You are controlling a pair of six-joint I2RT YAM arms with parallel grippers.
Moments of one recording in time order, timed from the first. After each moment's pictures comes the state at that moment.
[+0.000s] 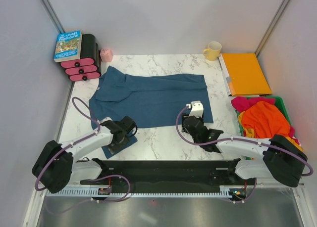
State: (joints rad) left arm -0.64 1.20 0.58 -0.91 -0.43 -1.35; right arm 0.93 1.26 0.52 0.10 0.67 0.49
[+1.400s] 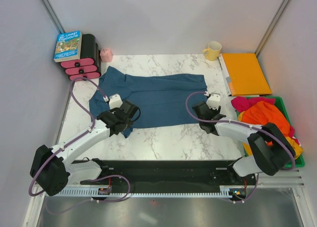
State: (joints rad) left arm -0.65 1.17 0.82 -0.75 -0.57 -0.96; right arm 0.59 1.41 0.63 -0.13 0.75 0.61
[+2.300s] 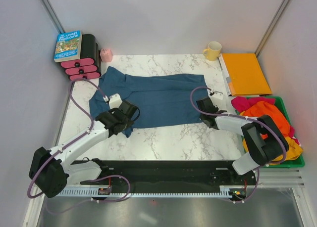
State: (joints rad) left arm -0.65 1.15 0.81 -0.72 -0.53 -0.96; right arm 0.45 1.56 0.68 -0.05 0.54 0.69
